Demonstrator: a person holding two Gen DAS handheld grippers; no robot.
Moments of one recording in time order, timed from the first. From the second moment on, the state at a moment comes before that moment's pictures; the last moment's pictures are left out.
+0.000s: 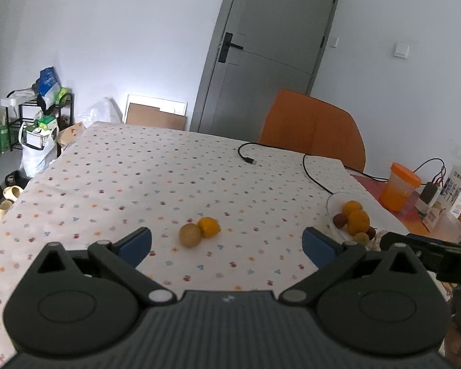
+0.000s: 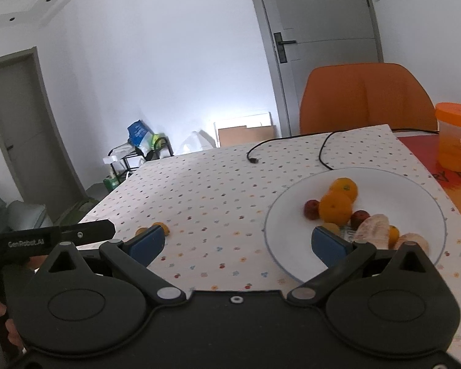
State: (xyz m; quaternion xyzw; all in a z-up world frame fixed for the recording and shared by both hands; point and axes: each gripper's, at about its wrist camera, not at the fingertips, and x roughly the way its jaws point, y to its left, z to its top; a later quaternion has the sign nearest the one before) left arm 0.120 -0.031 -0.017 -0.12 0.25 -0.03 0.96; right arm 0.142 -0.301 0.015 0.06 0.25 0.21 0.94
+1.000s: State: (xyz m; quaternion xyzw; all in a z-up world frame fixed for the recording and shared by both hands) left arm 0.119 0.006 -0.037 -0.15 0.27 -0.02 0.95; right arm 0.149 -0.261 0.003 0.04 0.27 0.25 0.93
